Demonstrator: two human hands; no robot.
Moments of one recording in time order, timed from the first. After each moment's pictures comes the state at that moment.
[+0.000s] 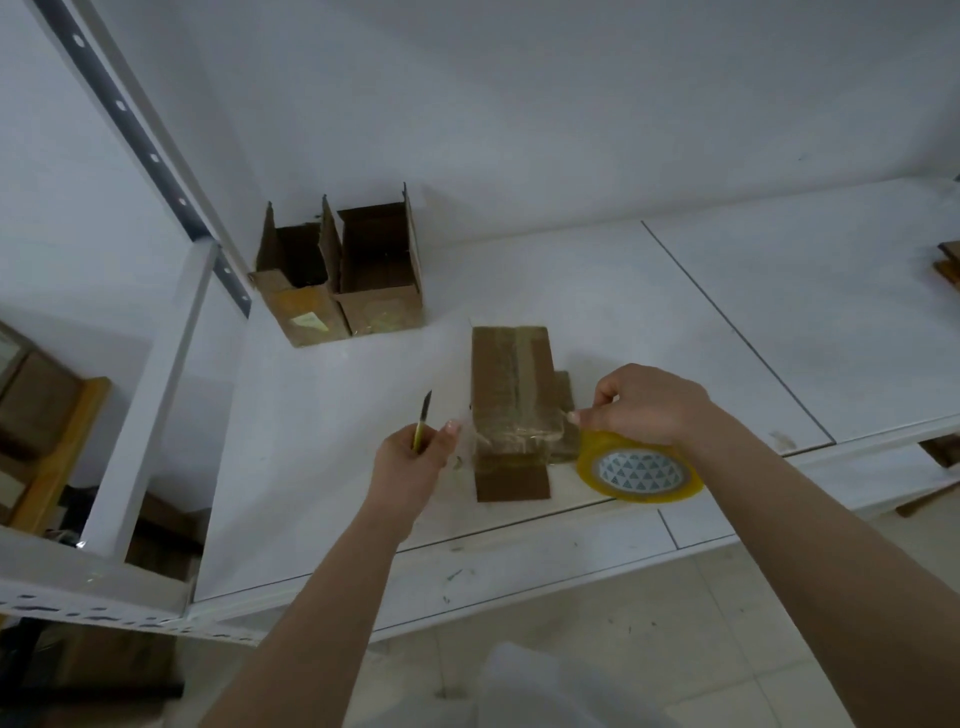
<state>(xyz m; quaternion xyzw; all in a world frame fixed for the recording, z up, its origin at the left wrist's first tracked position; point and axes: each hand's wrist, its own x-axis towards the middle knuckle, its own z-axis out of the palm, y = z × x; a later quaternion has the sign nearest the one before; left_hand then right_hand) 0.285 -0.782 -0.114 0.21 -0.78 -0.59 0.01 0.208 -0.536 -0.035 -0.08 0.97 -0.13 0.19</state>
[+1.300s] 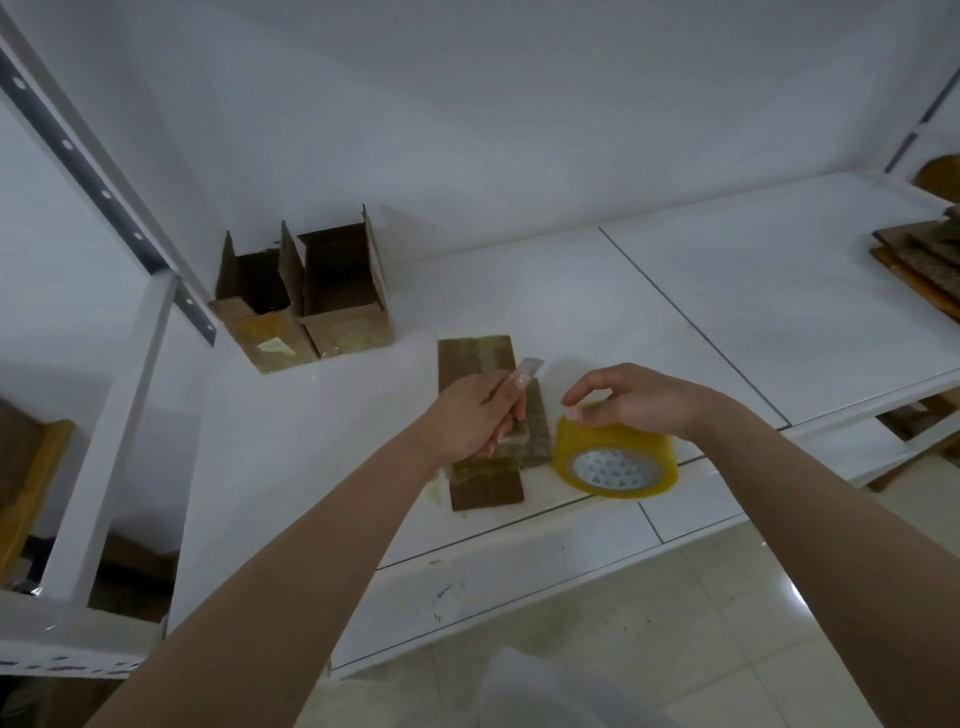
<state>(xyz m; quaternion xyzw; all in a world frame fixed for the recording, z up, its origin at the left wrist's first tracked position) 0.231 -0.721 -0.049 -0.13 -0.85 -0.49 -0.14 0.209 -0.496 -0.031 -0.06 0.90 -0.33 0.26</state>
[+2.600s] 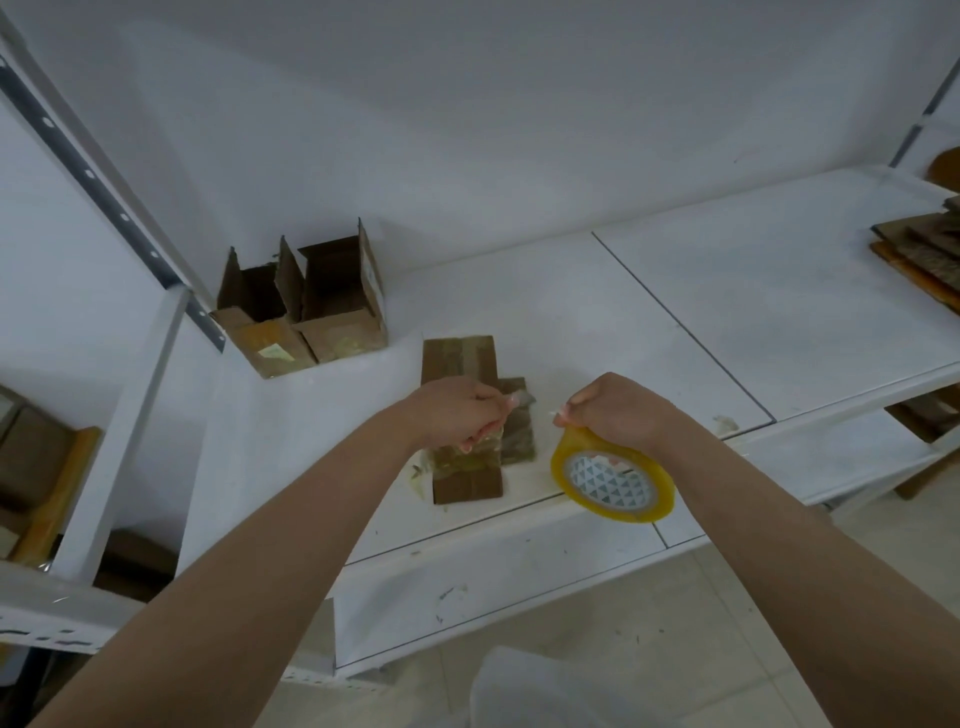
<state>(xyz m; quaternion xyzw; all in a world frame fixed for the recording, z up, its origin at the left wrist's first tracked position) 0.227 -0.710 -0.035 -0.12 -0.91 -0.32 -0.23 0.242 -0.500 -0.021 0.00 0.92 -0.32 0.22</state>
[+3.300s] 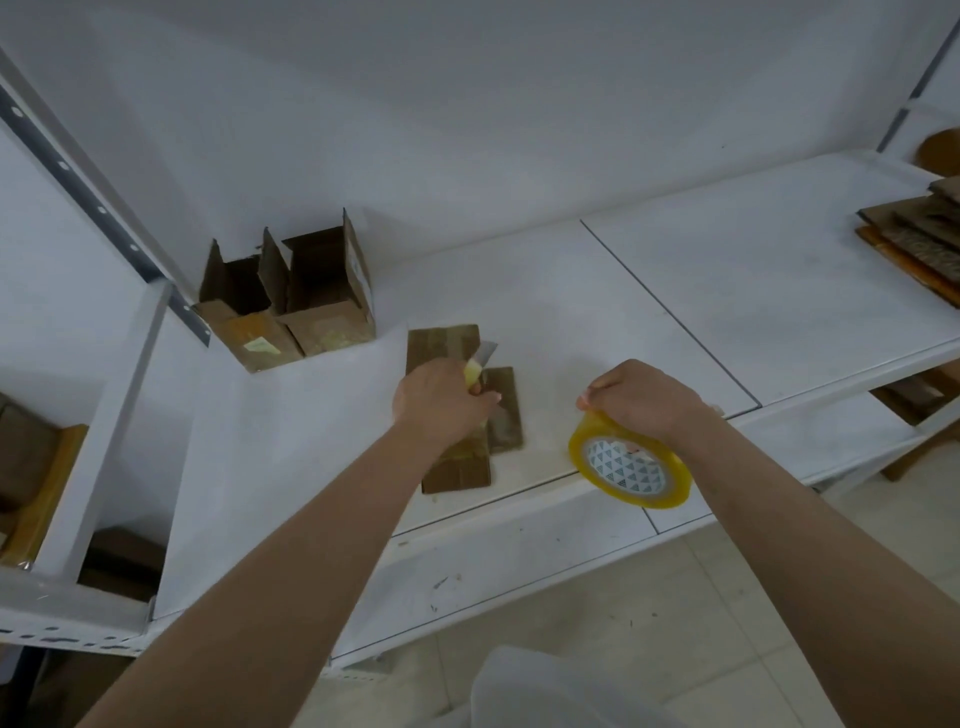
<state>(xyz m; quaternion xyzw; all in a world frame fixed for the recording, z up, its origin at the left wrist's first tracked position) 0.232 -0.687 -0.048 0.05 -0.98 -0.19 -0.02 0.240 -0.471 -0.030 0.06 0.94 -0.29 0.18</state>
